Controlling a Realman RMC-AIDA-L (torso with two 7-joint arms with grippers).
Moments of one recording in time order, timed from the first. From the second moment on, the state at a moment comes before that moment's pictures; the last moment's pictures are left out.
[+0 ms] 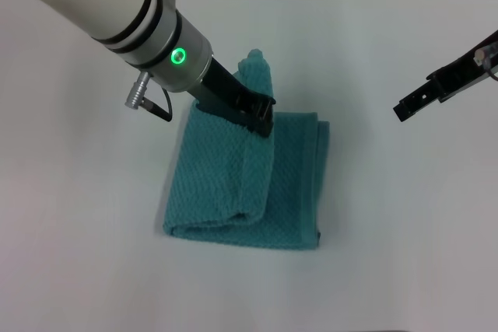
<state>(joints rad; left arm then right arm) -0.87 -2.05 1.54 1.04 2.30 1.33 -2.99 0.85 2.06 -0.85 -1.08 -2.82 -1.71 2.52</state>
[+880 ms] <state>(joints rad) -0.97 -2.05 1.55 0.89 2.28 1.31 -2.98 0.85 2.06 -0.85 -1.08 -2.82 -1.71 2.52</state>
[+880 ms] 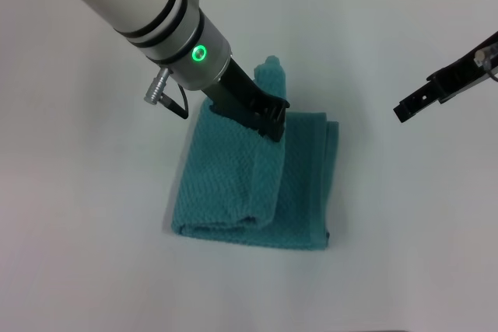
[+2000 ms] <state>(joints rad) -0.96 -2.03 1.52 0.84 2.20 1.32 -2.93 0.84 2.06 -0.85 -1.08 -2.82 -1.71 2.52</state>
